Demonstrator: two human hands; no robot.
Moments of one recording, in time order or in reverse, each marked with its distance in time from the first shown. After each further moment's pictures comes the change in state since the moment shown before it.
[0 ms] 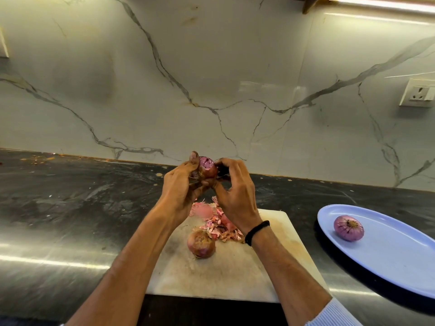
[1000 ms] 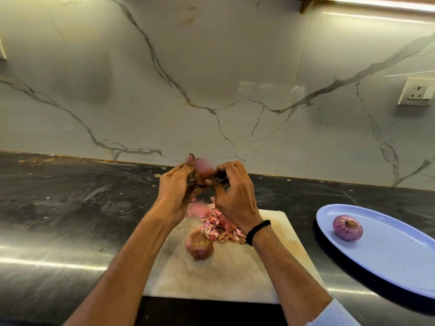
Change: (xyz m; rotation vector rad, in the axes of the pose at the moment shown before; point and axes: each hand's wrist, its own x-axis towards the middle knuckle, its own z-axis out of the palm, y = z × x) left_hand 0.005 -0.003 -0.003 0.067 0.052 0.024; right_hand 0.002 0.003 -0.003 -0.073 -0.020 0.020
